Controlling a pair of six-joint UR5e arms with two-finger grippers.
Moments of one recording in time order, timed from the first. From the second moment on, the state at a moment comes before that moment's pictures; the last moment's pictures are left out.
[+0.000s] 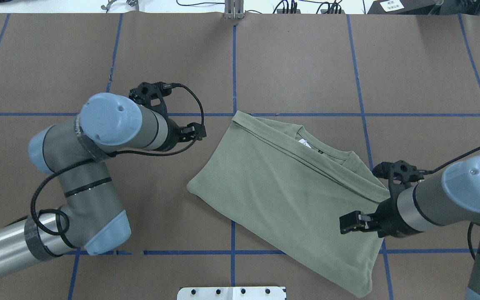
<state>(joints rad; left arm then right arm) -0.52 -2.11 -1.77 -1.86 -1.74 -1.47 0.48 -1.63 2.21 -1.26 2.04 1.38</state>
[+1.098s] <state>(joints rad) -0.37 -2.15 -1.68 -1.84 -1.73 -1.76 0.65 -1.52 2.14 -1.24 2.04 1.37</state>
